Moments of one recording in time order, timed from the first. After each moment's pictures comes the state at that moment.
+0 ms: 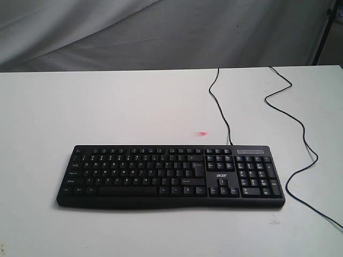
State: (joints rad) left arm 0.13 0.00 -0.01 0.03 0.19 0.09; right arm -0.13 0.39 -0.92 0.11 0.71 -0.18
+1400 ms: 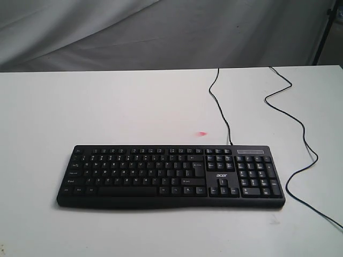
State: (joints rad) left arm 0.13 0.00 -0.01 0.03 0.19 0.09; right arm -0.13 0.00 -0.06 0.10 0.20 -0.10
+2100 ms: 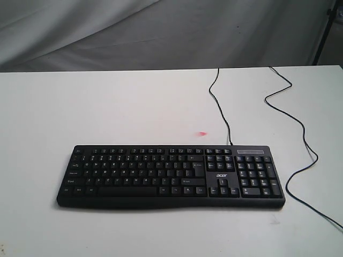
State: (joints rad) left arm 0.13 0.00 -0.01 0.03 0.19 0.09; right arm -0.13 0.00 0.00 0.17 0.27 -0.10
